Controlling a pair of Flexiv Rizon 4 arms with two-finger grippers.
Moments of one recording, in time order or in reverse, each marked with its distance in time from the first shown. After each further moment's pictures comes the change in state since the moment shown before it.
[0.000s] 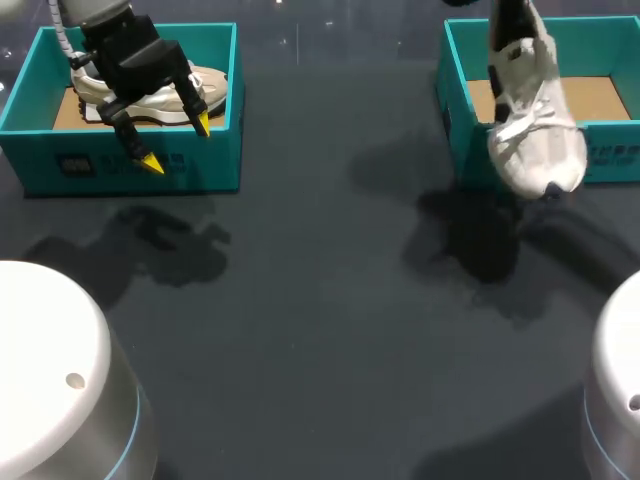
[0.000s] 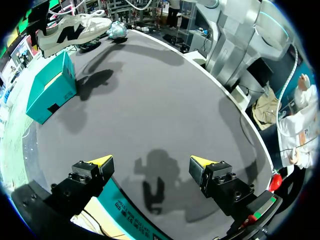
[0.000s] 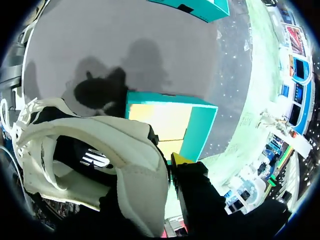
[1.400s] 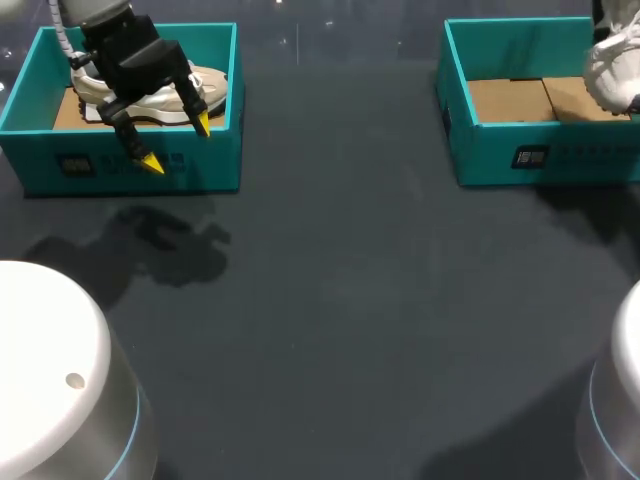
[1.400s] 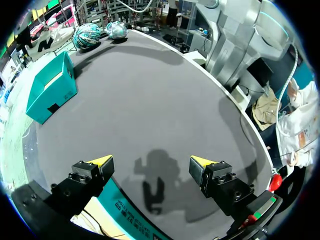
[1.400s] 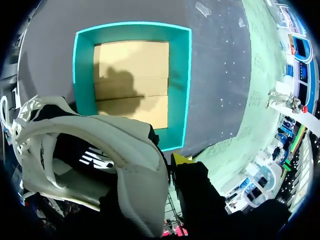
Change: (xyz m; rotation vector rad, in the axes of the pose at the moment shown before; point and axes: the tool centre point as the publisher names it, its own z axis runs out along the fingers) left arm 0.000 0.000 0.000 0.000 0.000 0.000; right arm -0.081 -0.187 0.111 0.037 0.106 0.171
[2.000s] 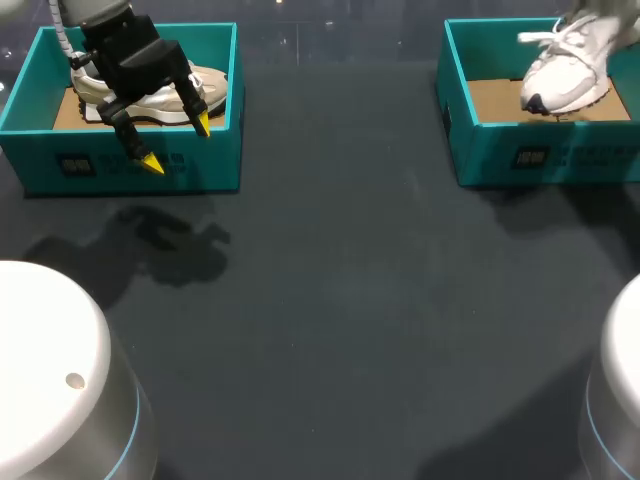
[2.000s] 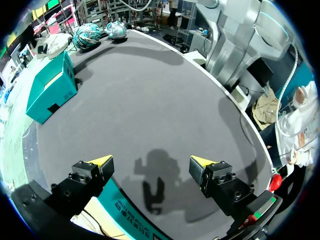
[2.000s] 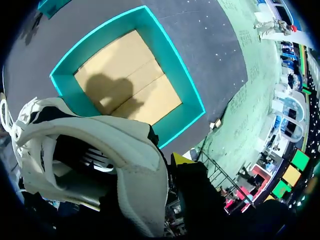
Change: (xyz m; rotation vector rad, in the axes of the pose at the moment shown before) left arm 0.000 0.000 0.000 0.000 0.000 0.000; right arm 0.044 -0.017 0.000 0.140 0.135 0.540
